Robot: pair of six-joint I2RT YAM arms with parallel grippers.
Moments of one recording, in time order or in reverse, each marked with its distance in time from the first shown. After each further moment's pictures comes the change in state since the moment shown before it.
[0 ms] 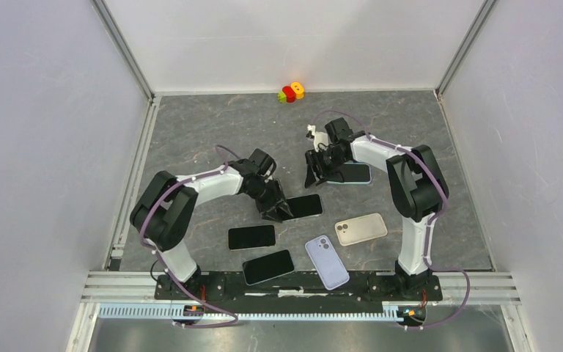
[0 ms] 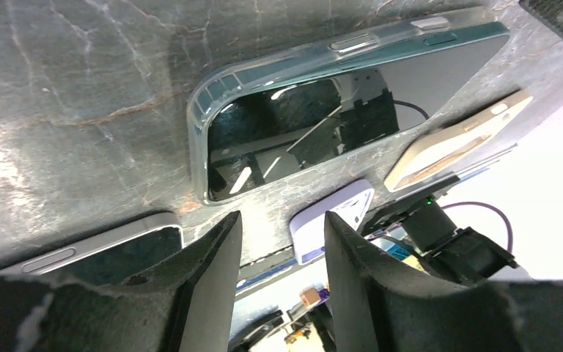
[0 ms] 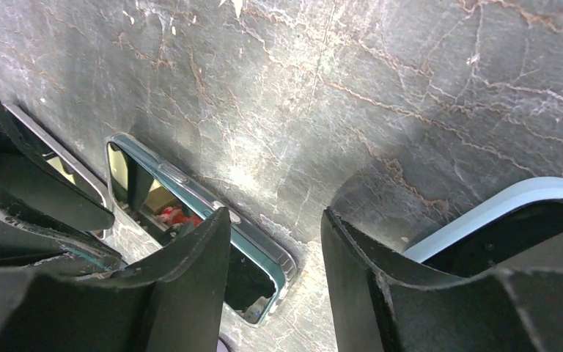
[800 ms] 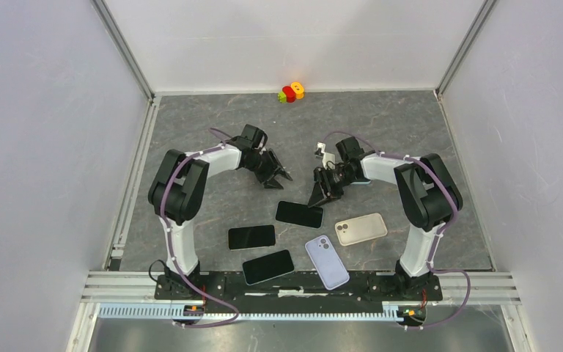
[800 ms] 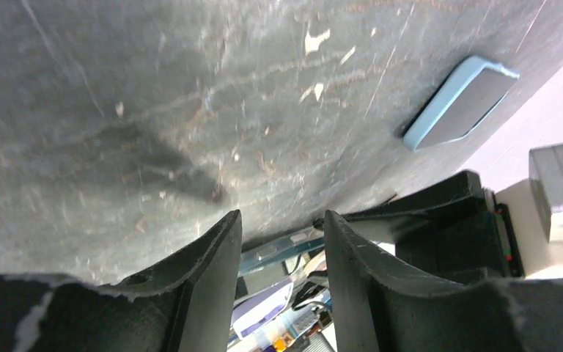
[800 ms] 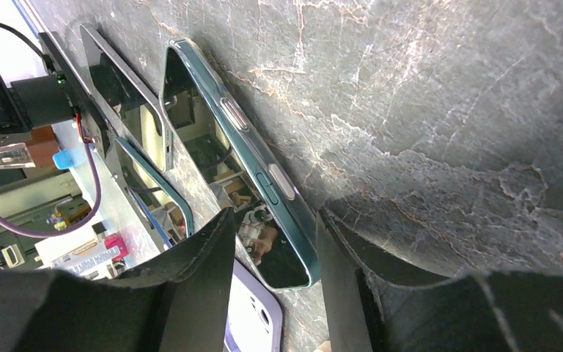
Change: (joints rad) left arm 0.177 0.256 0.241 0.152 0.043 -0.044; right arm -0.031 -0.121 -0.302 0.134 -0.240 0.093
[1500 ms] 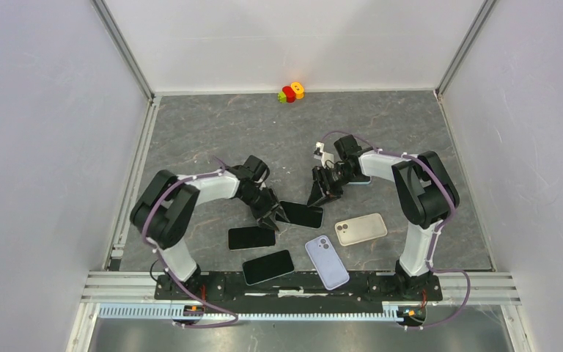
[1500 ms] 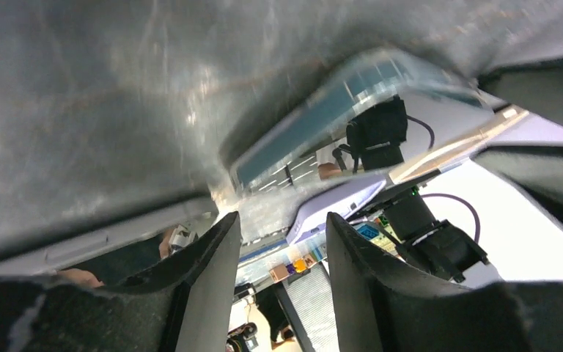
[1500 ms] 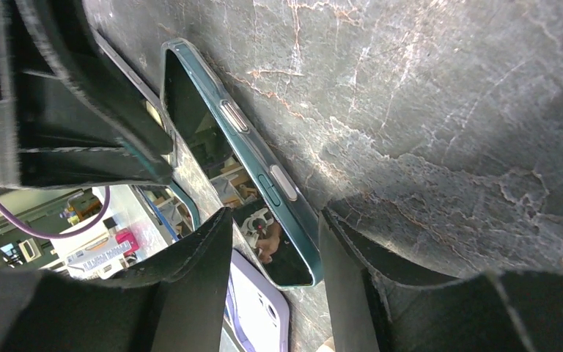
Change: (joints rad) left arm -0.131 -0.285 -0.342 -0.128 0.056 -0.058; right arm -0.005 0.032 0.053 -0.068 0.001 0.005
